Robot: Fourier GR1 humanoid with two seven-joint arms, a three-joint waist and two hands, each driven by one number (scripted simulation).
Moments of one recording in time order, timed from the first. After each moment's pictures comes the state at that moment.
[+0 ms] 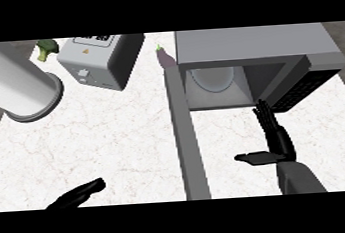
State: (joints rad) left arm 0.52 0.09 -0.31 -2.31 -0.06 -0.17 0.00; right arm -0.40 -0.11 -0.26 -0.41 0.09 0.16 -0.92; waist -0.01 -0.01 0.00
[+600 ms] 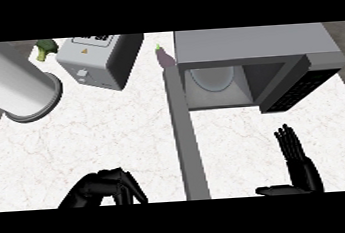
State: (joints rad) left arm 0.25 0.04 -0.37 -2.10 -0.13 -0.18 0.08; right arm -0.04 -0.12 -0.19 -0.82 0.01 0.27 -0.88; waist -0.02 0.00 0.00
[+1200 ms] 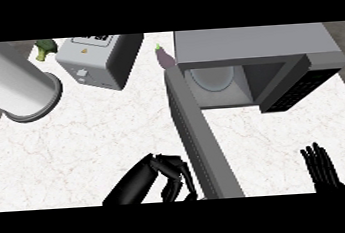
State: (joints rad) left arm 0.00 0.01 -0.52 -1.81 -0.16 -0.23 0.15; right arm 0.22 -0.18 -0.16 -1.12 -0.08 0.33 -0.82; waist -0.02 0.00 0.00
